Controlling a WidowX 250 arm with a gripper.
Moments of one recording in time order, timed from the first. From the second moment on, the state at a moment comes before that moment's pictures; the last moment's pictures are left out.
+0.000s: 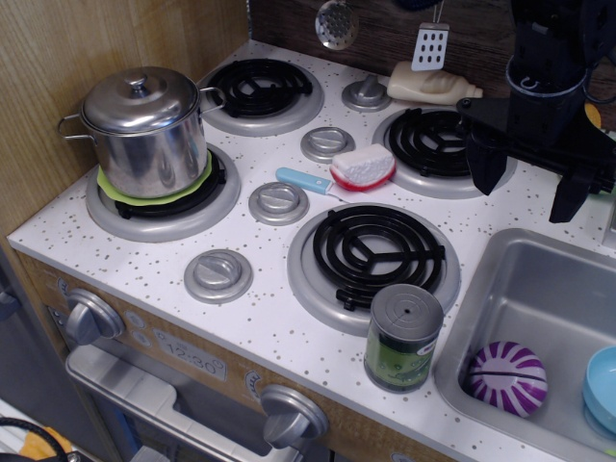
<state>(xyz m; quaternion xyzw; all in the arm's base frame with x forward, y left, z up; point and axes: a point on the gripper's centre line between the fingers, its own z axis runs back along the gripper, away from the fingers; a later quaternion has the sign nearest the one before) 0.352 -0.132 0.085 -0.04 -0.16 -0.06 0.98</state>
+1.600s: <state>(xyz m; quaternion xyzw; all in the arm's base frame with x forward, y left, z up) 0.314 0.123 0.123 0.06 -0.04 -0.28 0.96</state>
